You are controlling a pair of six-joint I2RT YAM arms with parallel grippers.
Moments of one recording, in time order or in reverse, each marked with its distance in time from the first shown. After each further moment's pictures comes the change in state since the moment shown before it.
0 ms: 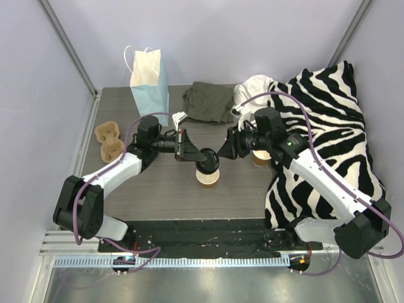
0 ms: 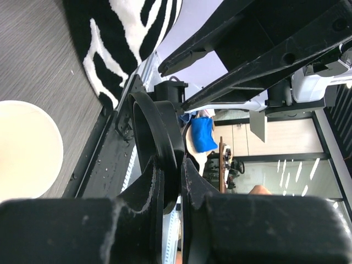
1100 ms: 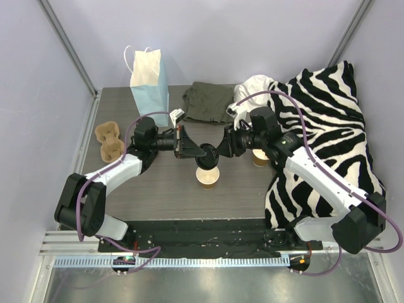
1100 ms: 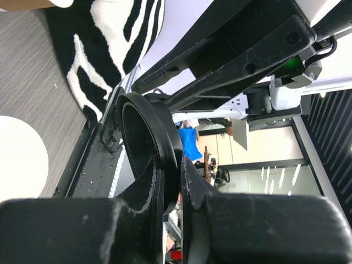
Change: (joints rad) left arm 0.017 0.023 -0.041 0.245 -0.002 -0.198; right arm 0.021 0.041 0.000 0.064 0.019 -0.004
